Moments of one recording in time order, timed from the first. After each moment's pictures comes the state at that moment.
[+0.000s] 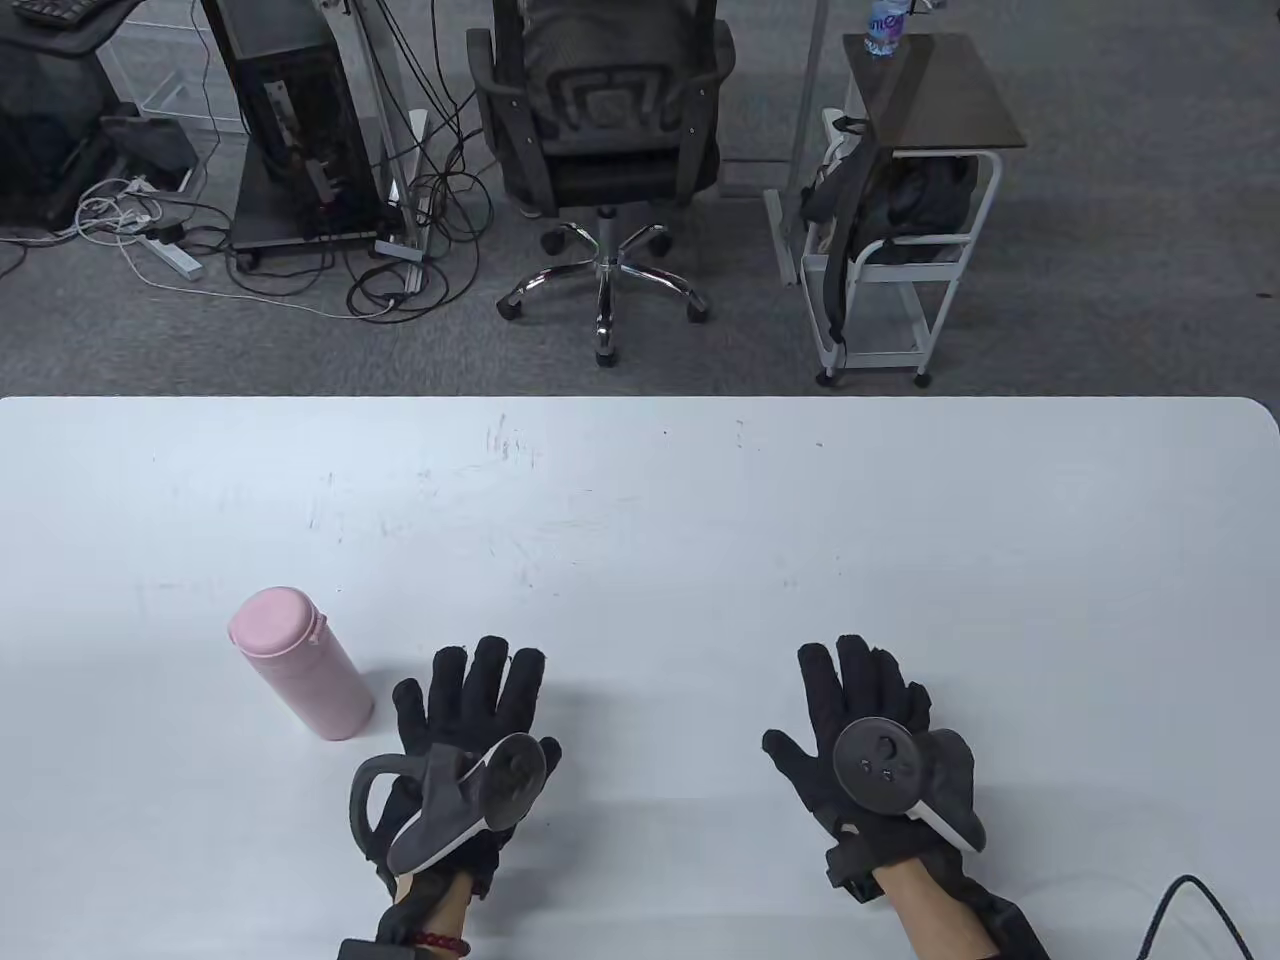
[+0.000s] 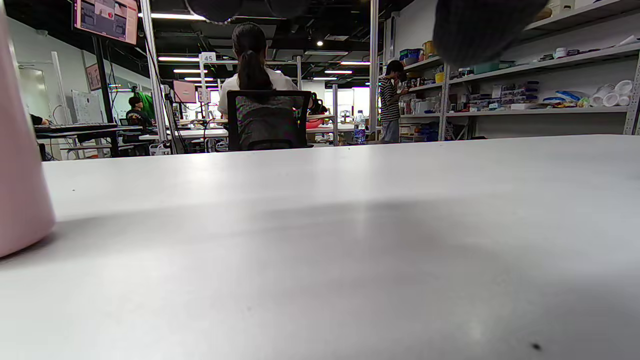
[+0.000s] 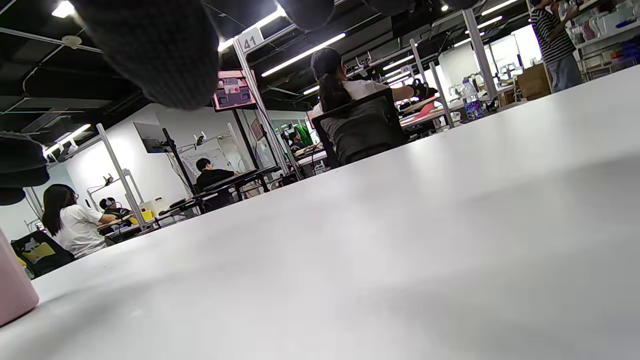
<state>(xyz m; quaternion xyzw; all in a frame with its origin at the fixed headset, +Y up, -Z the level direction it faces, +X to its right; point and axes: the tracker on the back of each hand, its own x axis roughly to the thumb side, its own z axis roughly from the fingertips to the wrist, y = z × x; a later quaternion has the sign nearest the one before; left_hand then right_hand) -0.164 -0.715 -0.245 0.01 -0.08 -0.01 1.00 0.178 -0.725 -0.256 0.11 -0.03 0.97 0.21</state>
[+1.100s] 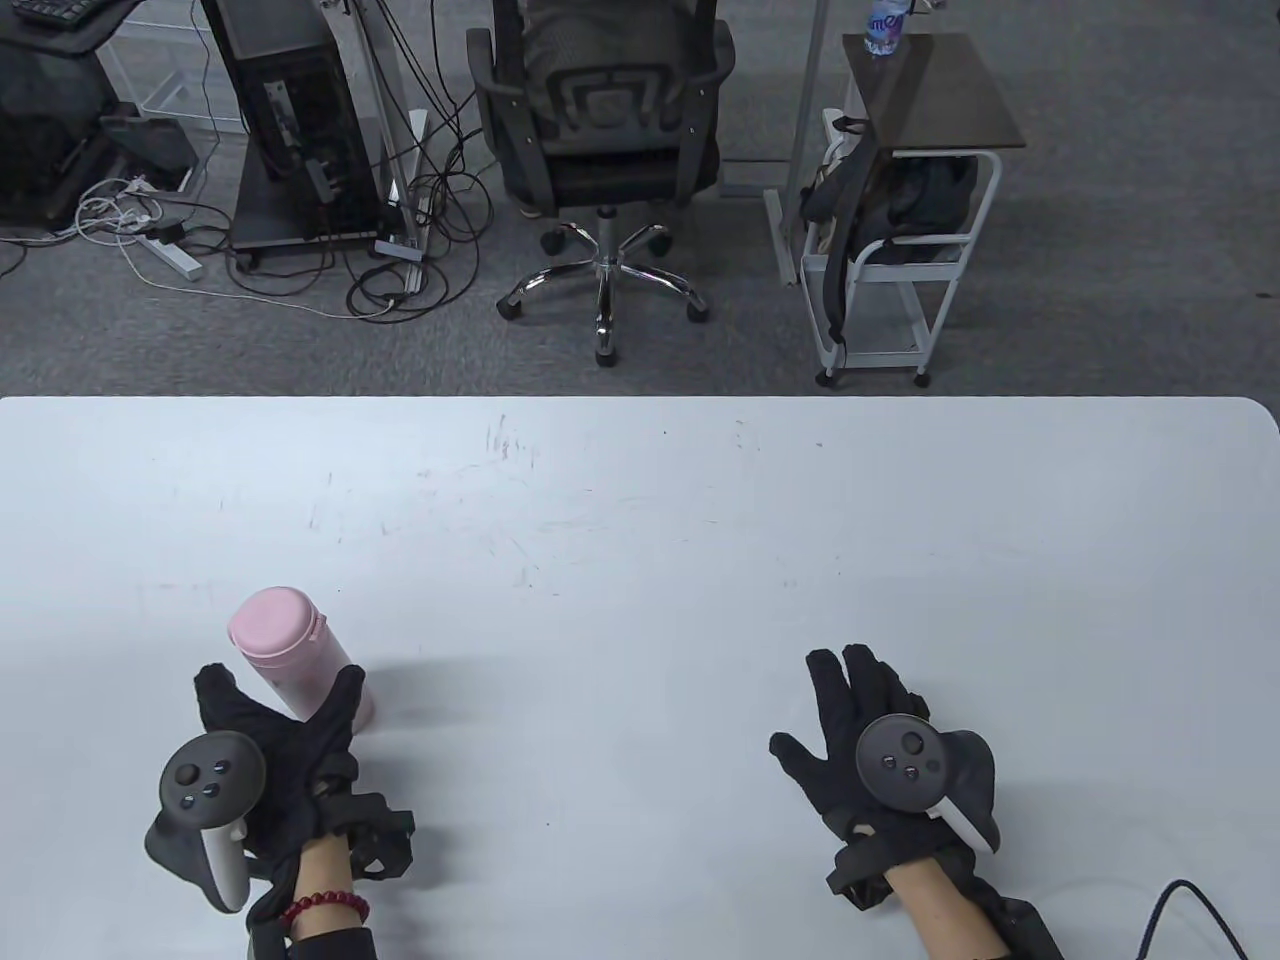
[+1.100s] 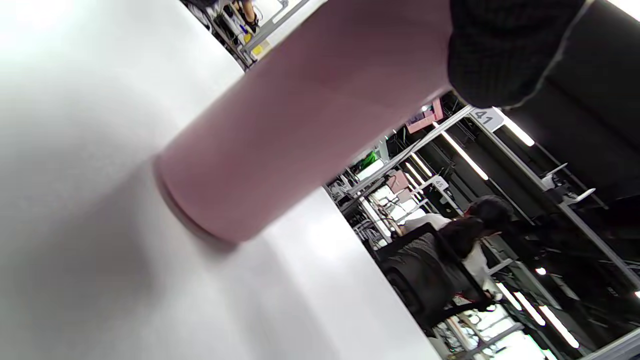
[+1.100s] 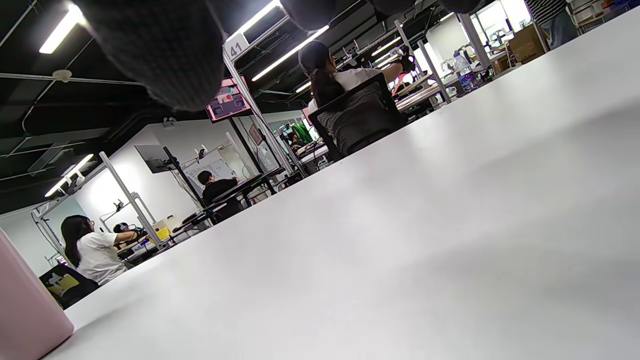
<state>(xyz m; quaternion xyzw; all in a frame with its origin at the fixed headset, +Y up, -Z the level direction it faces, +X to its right) -0.334 -0.747 -0.241 0.11 0.27 0.42 0.86 0.189 -0.732 -0.257 0.11 -0.01 0.96 0.27</state>
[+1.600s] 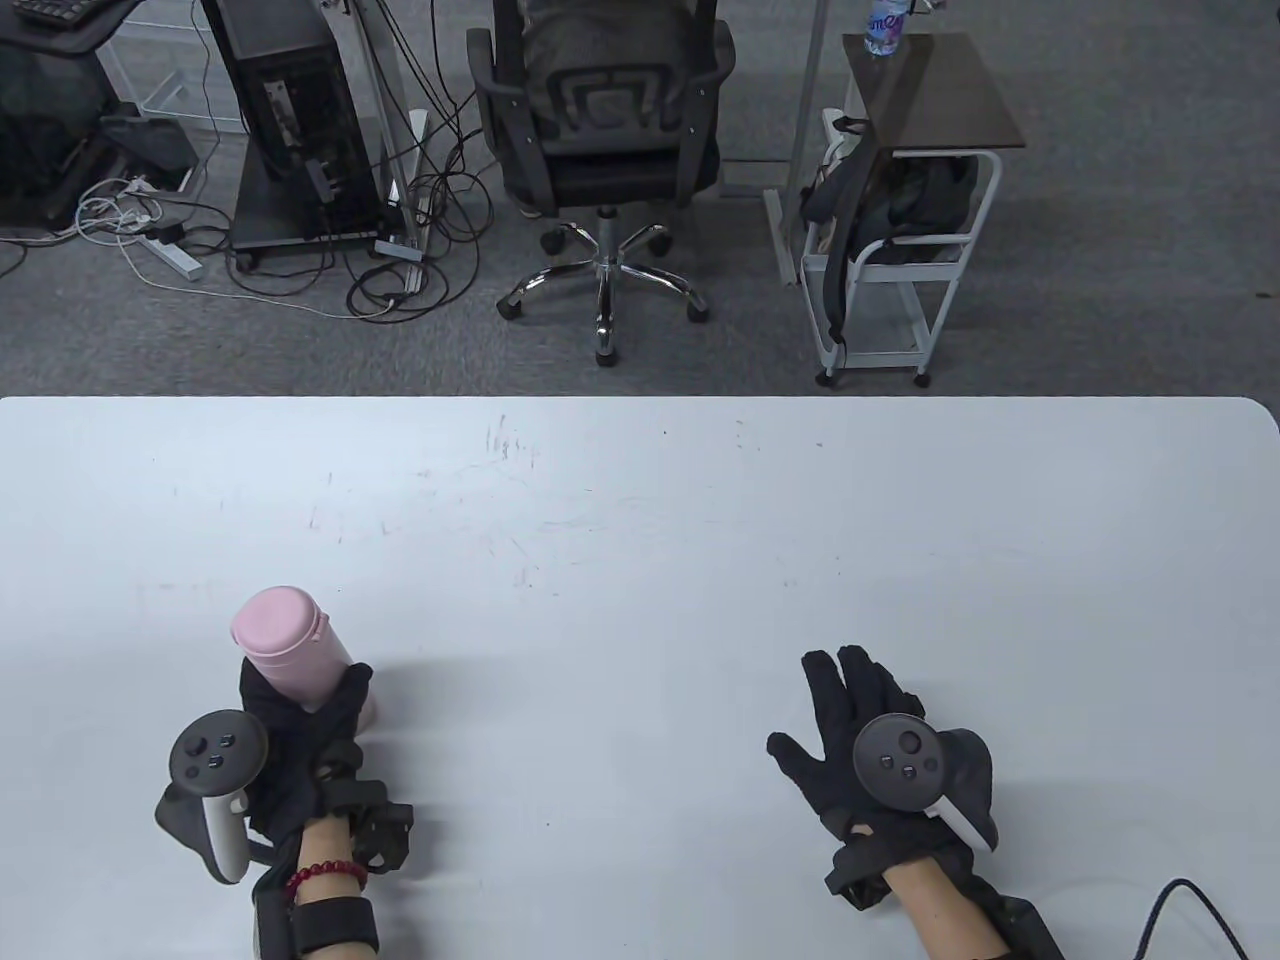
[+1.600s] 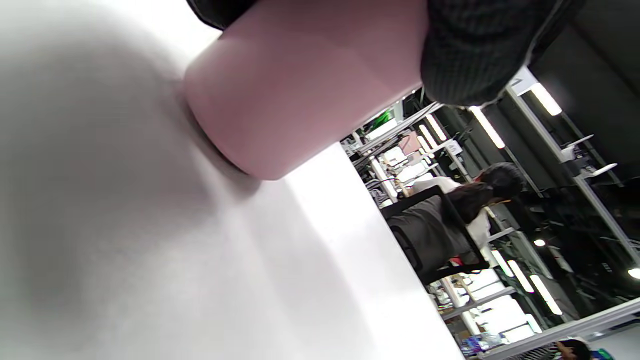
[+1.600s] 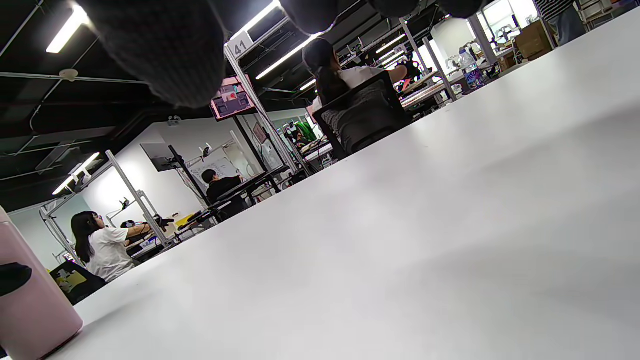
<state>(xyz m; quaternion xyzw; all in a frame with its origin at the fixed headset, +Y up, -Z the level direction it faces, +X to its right) -0.333 -0.767 -0.257 0.05 0.24 0.48 0.84 0.187 -0.732 -0.257 0.12 -0.01 0.96 0.27</state>
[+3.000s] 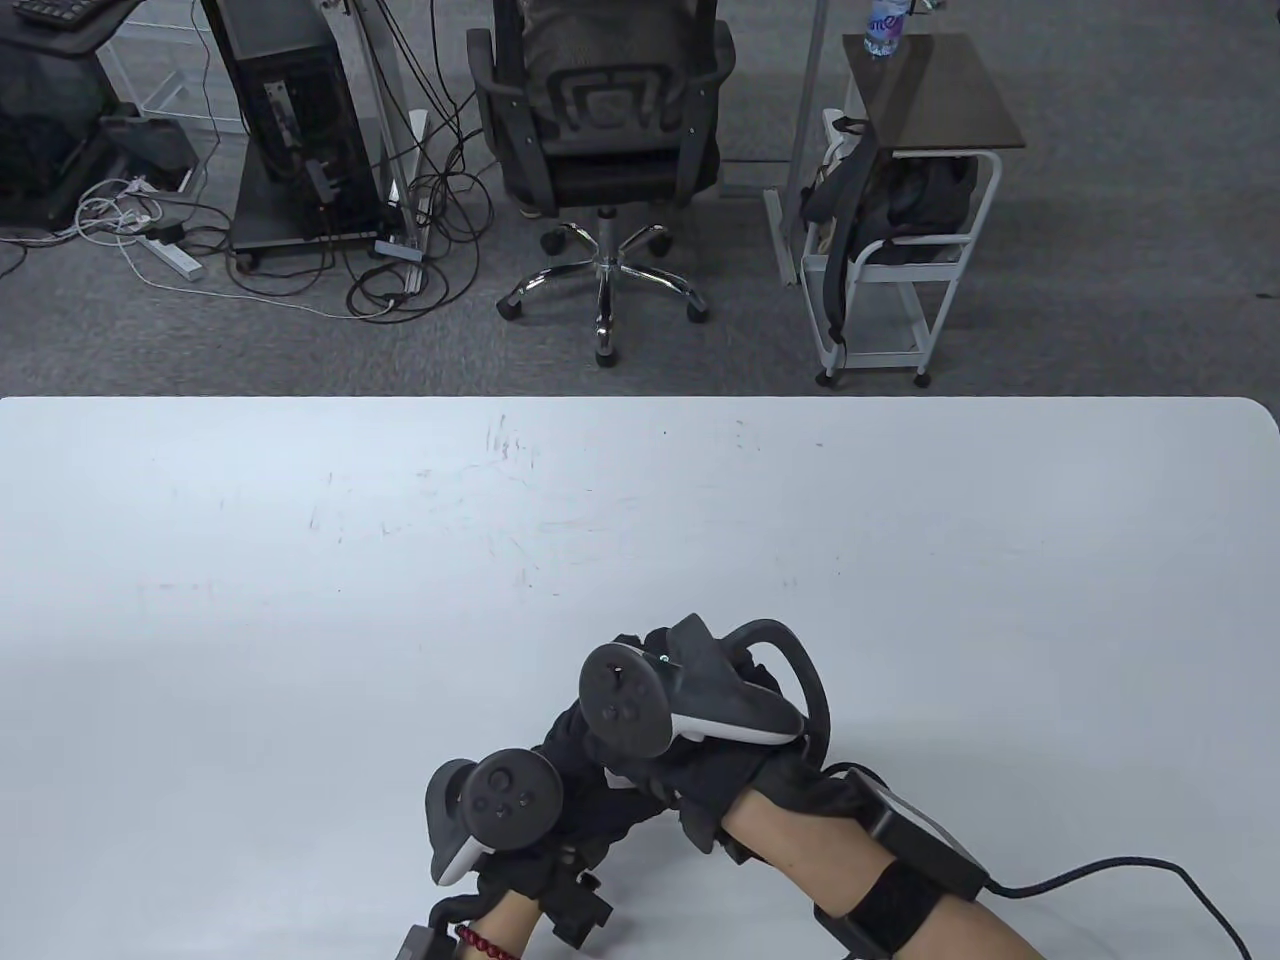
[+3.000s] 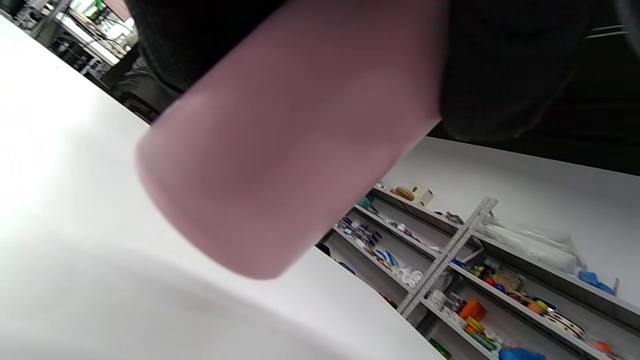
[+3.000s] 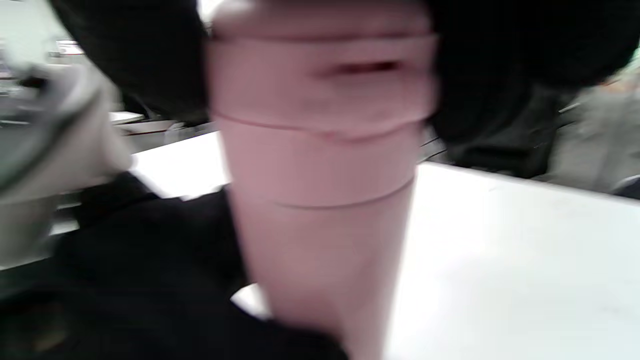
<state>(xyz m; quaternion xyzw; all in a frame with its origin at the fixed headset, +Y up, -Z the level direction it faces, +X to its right) -0.121 -0.720 -0.236 0.03 -0.21 0.38 0.90 0.008 -0.553 -0.251 0.38 0.15 0.92 0.02</state>
